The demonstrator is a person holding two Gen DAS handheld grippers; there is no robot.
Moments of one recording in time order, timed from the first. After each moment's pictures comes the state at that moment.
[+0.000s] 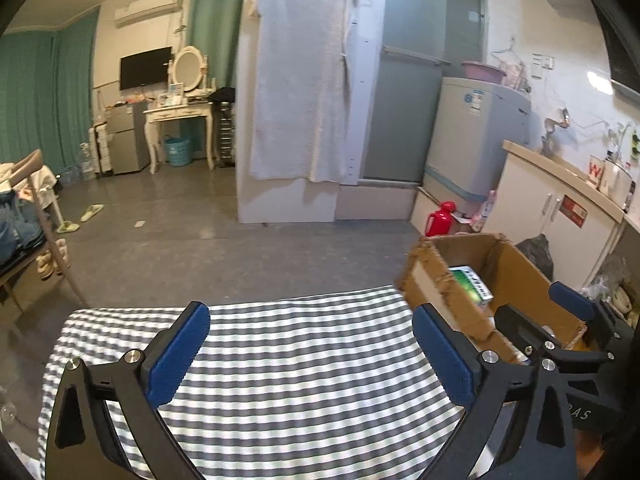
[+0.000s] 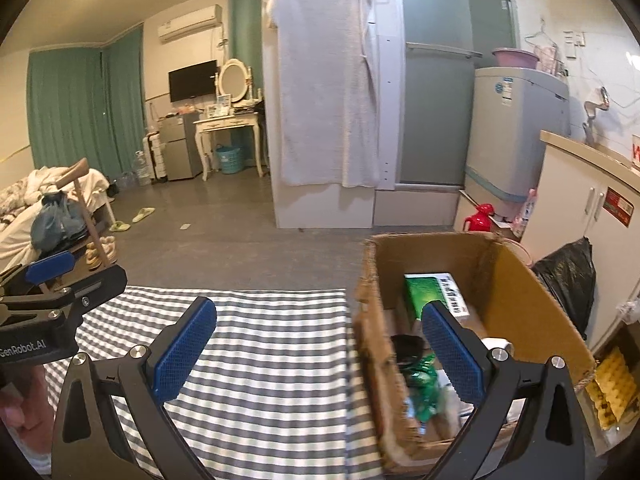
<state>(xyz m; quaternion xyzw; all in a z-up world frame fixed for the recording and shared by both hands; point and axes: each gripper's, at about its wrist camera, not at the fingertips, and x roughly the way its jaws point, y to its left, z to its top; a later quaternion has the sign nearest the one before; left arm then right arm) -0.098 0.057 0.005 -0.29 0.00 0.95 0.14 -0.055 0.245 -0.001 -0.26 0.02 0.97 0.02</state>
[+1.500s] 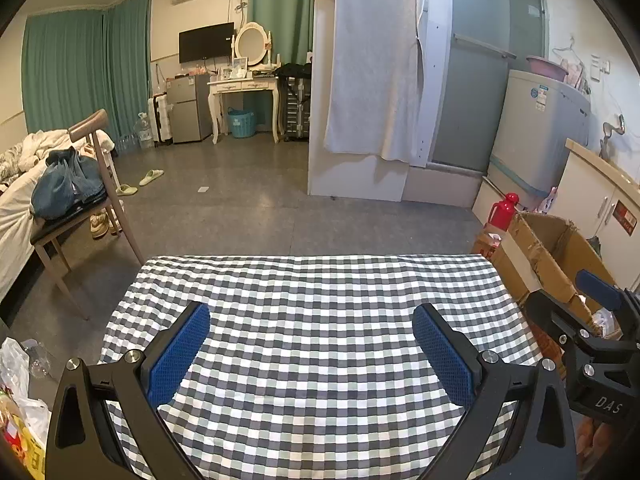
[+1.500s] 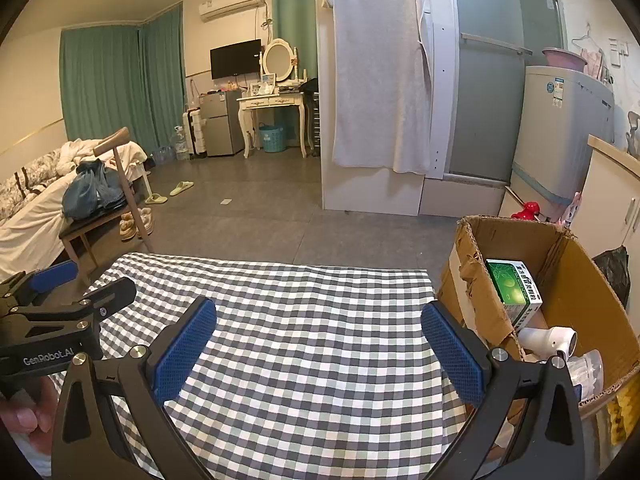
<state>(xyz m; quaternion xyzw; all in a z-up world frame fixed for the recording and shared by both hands) -0.084 -0.035 -0.034 -0.33 -0.01 0.94 0.03 -0.062 0.170 -0.032 -0.29 0.00 0.96 -0.04</state>
